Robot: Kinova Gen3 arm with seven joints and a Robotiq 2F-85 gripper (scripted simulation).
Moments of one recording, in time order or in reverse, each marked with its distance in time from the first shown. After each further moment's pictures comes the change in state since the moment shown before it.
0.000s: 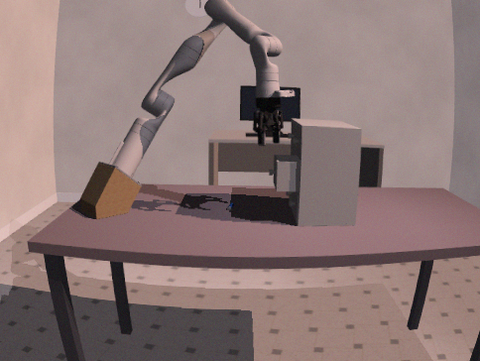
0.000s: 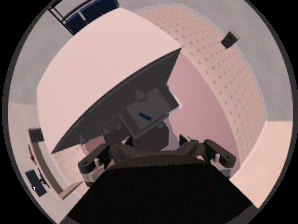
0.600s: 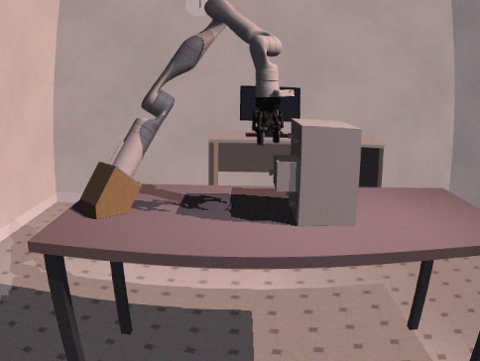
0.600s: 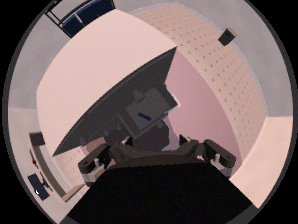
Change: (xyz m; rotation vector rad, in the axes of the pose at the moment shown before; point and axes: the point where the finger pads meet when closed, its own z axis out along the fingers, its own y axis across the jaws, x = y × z) arm -0.001 0.001 -0.001 0.000 -0.001 0.035
